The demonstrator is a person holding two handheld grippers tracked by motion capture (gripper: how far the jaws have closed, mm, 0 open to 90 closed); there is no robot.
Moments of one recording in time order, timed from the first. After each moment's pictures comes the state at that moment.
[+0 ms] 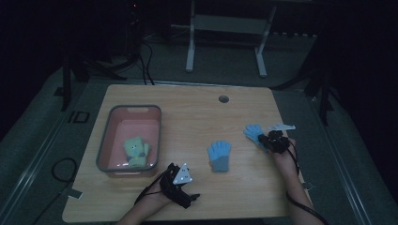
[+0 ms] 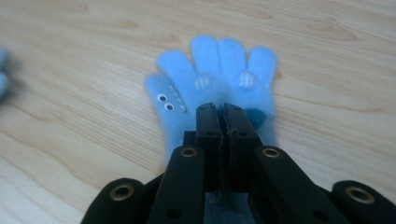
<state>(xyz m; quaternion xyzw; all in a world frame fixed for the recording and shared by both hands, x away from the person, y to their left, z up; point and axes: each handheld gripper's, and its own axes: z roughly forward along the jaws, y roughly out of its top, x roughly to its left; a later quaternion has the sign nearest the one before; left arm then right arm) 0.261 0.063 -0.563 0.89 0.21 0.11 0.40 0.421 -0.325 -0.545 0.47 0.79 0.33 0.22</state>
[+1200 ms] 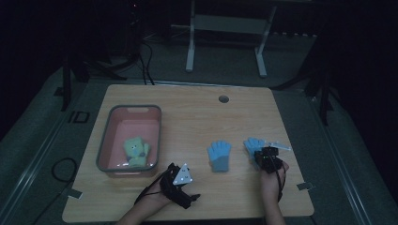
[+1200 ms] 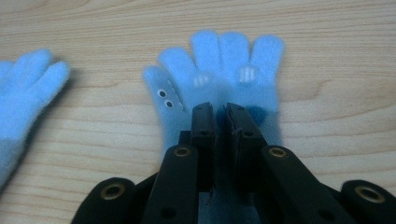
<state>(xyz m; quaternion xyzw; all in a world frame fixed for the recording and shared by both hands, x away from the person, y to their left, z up) 0.260 0.063 -0.561 0.89 0.20 0.11 0.40 0.344 -0.276 -0.548 0.63 0.68 0.31 0.23</state>
